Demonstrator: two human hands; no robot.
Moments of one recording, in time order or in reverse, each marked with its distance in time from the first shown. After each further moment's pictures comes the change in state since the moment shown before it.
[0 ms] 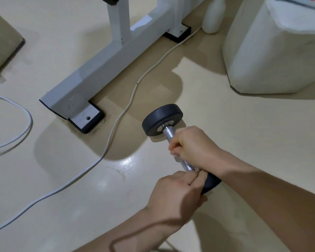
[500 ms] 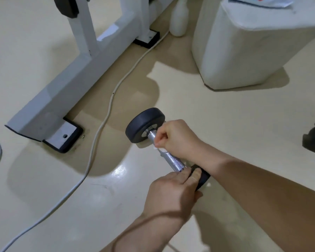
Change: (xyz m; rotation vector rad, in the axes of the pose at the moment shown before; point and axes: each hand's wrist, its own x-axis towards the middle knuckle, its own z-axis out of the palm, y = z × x) left_hand 0.015 0.003 0.002 -0.086 0.009 0.047; right_hand 0.010 0.007 -0.009 0.261 0.167 0.144
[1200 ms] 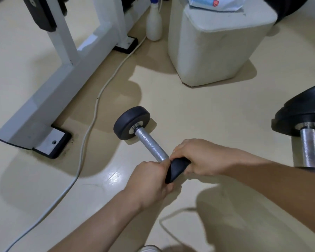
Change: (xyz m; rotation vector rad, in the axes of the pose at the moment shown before) left_hand 0.008 -0.011 -0.024 0.057 -0.367 0.012; right_hand -0.097 0.035 -0.047 -0.313 -0.450 -0.127
